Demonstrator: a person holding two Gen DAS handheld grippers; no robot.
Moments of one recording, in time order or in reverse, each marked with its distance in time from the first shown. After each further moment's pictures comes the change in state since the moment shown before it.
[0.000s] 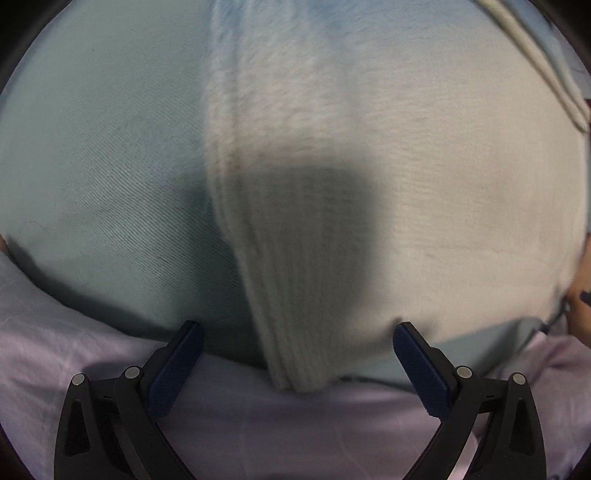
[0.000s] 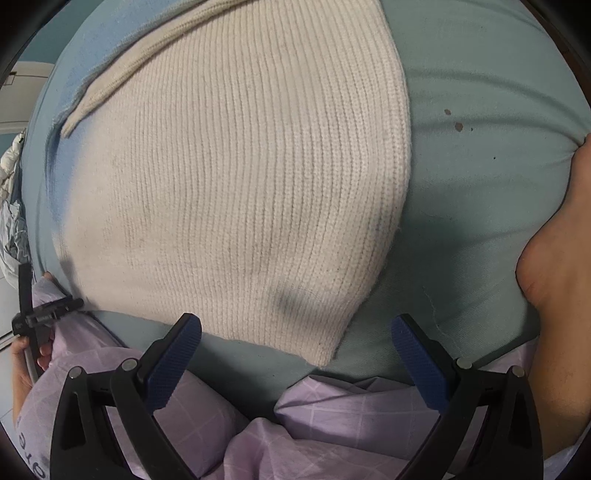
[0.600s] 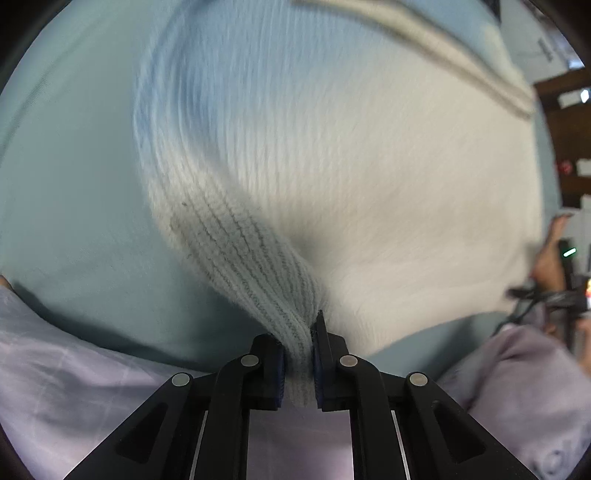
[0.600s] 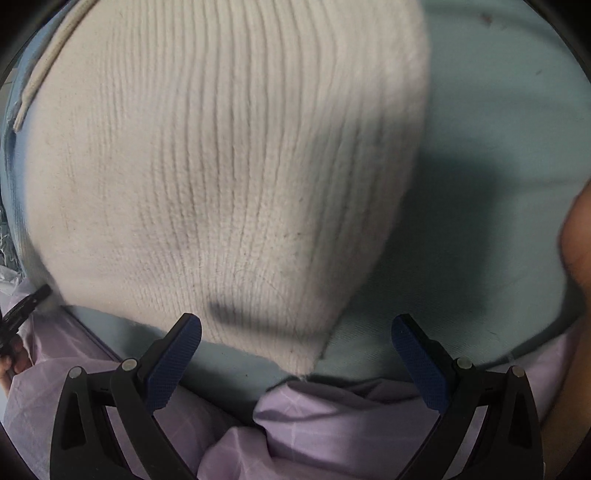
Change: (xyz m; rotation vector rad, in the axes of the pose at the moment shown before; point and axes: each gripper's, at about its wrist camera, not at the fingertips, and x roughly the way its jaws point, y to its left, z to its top) left arm -0.076 -0.063 -0.027 0.113 -0.167 -0.127; right arm 0.093 -0.030 -0.004 0.071 0.186 0.024
